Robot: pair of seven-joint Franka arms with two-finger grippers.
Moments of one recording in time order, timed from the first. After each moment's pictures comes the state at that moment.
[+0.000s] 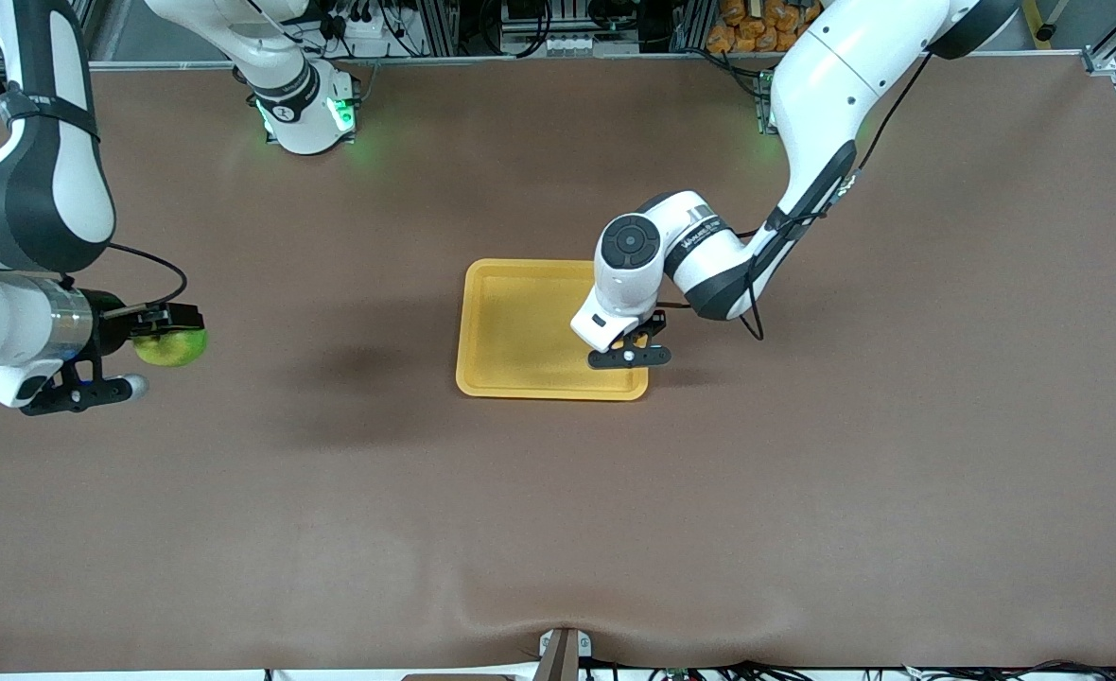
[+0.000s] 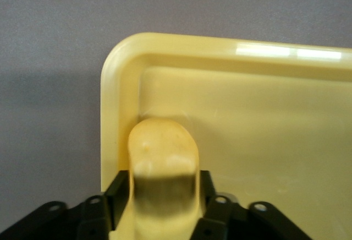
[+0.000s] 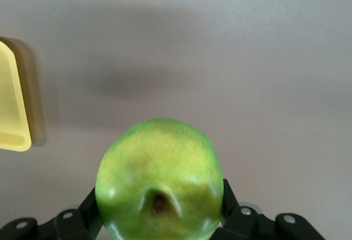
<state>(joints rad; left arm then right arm) -0.29 0.67 -0.49 -1.74 0.43 2.28 -1.02 0.03 0.35 -0.01 -1.45 0.04 1.46 -0.10</state>
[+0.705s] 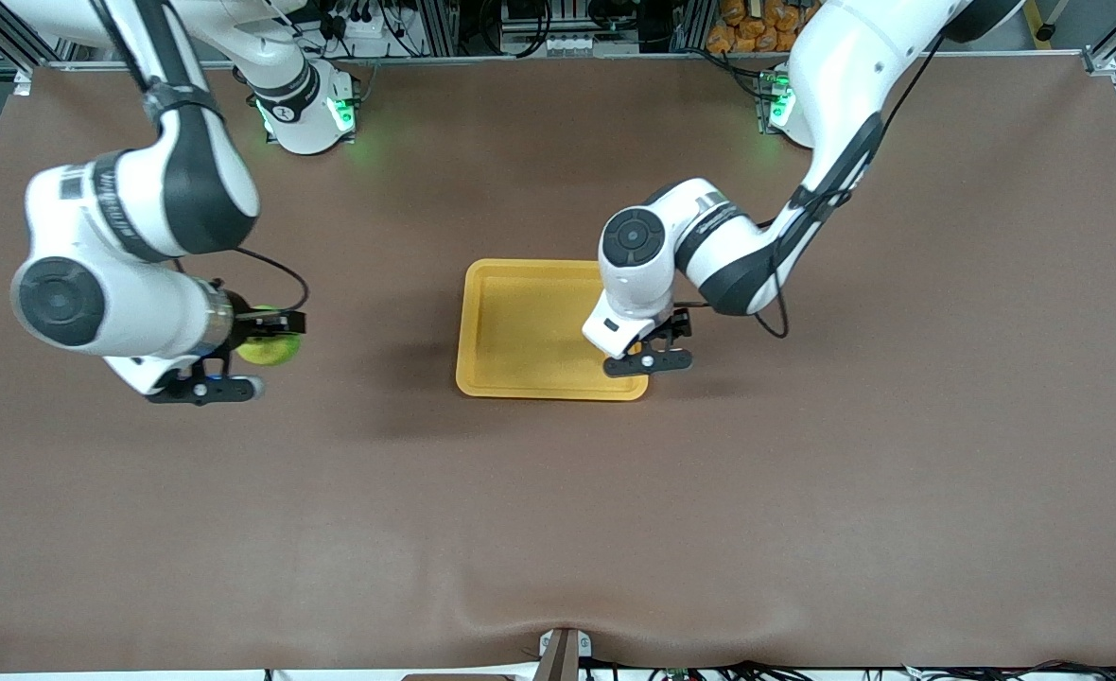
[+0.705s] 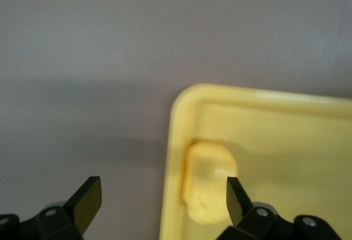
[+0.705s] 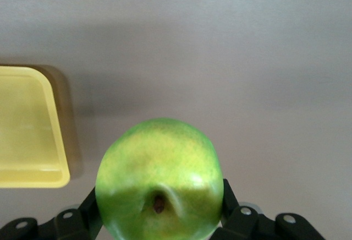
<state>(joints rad) -0.26 0.57 -0.49 -1.64 0.45 2.04 -0.98 0.25 0.34 -0.01 -1.56 0.04 1.61 0.23</state>
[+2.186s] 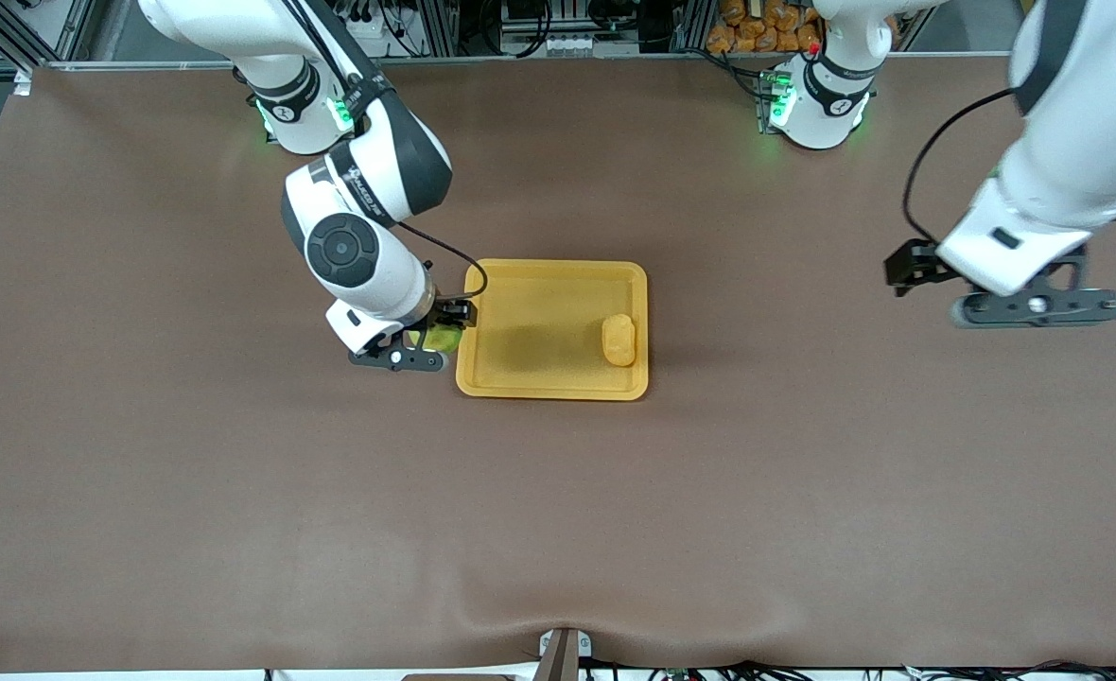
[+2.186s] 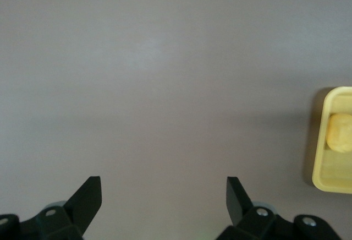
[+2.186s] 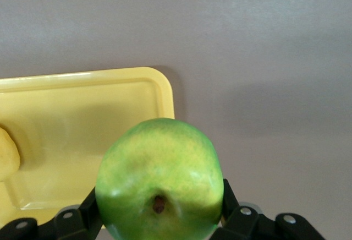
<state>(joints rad) 0.23 0.14 -0.49 -1.47 0.24 1.56 -0.23 0.55 0.40 -0.01 -1.70 0.14 1.98 0.59</state>
